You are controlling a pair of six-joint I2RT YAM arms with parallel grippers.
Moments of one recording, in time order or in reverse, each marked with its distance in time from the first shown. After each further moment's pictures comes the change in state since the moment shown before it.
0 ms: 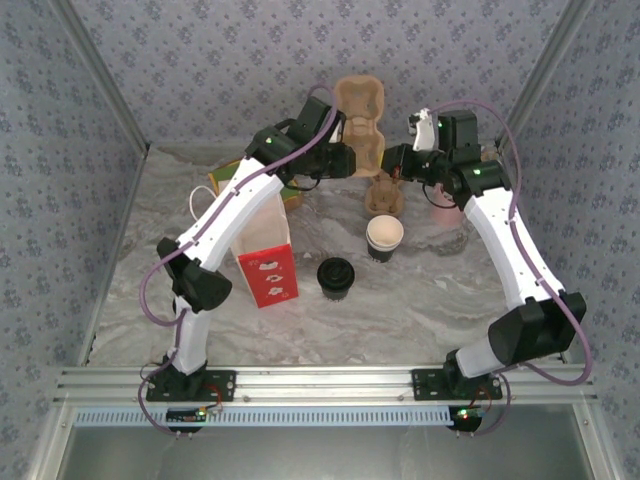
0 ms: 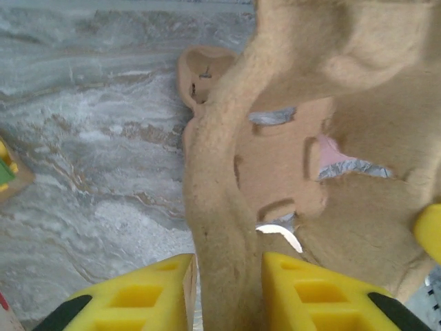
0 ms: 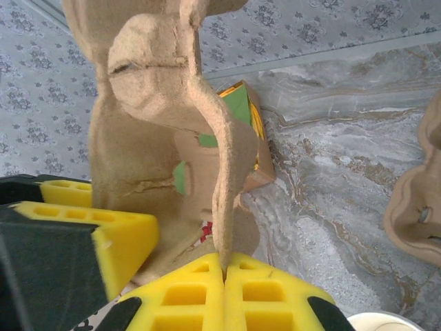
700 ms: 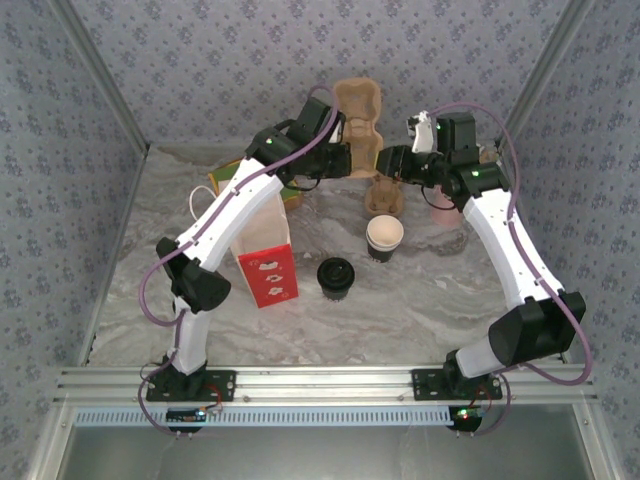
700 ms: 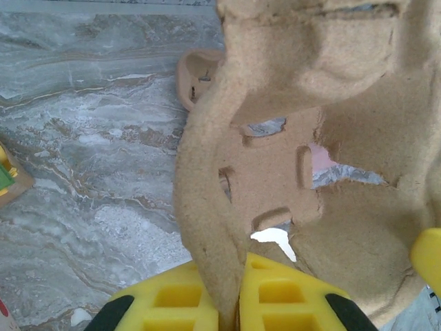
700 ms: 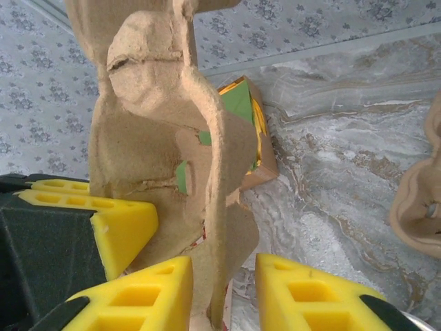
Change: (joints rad) left arm 0.000 -0.007 -0.019 0.024 0.000 0.008; right arm 0.001 -0.002 -0.019 0.012 0.005 0.011
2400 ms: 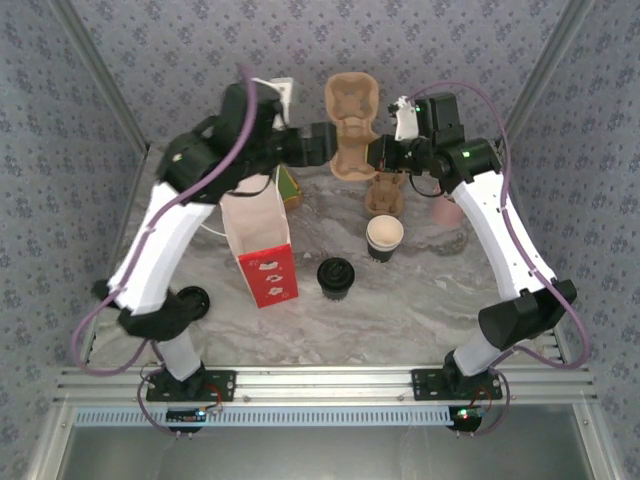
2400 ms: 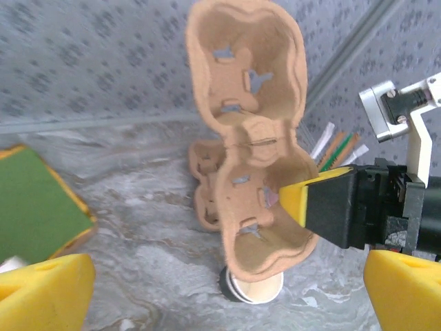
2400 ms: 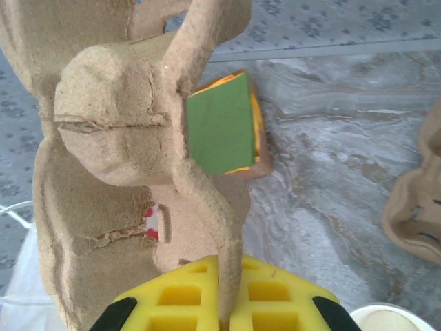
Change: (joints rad) left arm -0.033 -0.342 0.037 -0.101 -0.185 0.084; right arm 0.134 0.114 0.323 -0.261 0.141 -0.067
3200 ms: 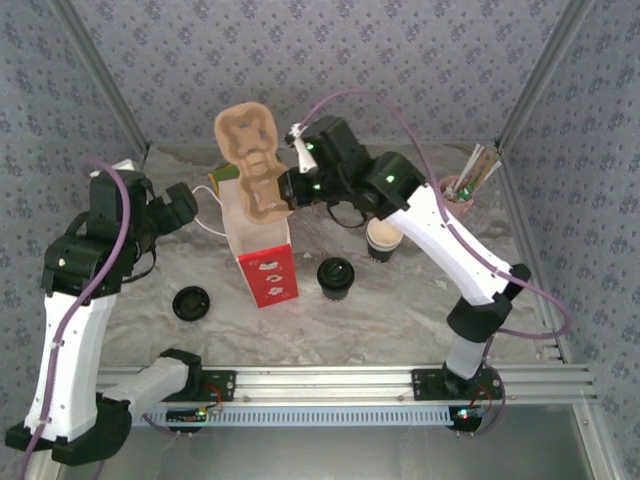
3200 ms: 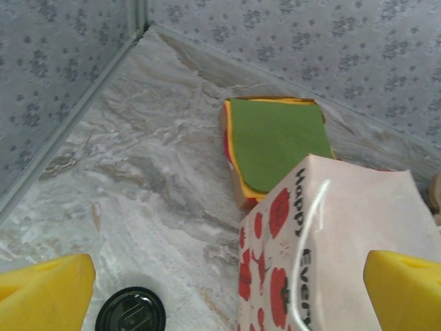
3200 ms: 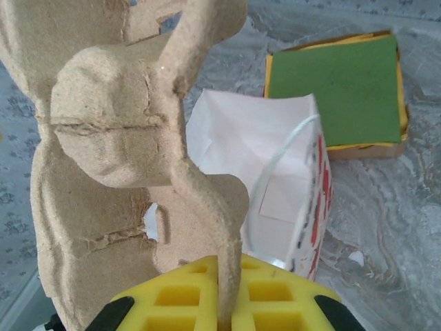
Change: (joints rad) left arm 0.512 -0.707 -0.843 -0.048 -0.129 -0.068; right arm 0.552 0.208 0.373 -0.176 0.342 0.108
